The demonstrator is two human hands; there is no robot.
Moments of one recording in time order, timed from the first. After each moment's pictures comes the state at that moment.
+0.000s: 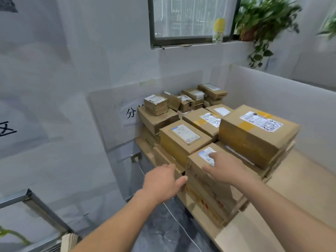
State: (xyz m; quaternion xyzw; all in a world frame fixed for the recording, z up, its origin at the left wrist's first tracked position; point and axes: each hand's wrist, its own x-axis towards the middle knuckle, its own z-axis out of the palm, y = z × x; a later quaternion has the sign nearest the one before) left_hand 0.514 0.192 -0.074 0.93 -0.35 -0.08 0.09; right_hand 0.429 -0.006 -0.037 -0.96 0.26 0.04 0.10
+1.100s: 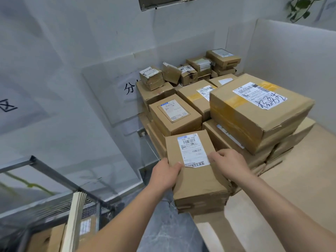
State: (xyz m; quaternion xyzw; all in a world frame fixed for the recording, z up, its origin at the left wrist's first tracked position) left_hand 0.443 0.075 -0.125 0.87 0.01 -0.22 0.44; right_hand 0.387 -0.127 -0.123 -0.87 0.29 0.02 0.40
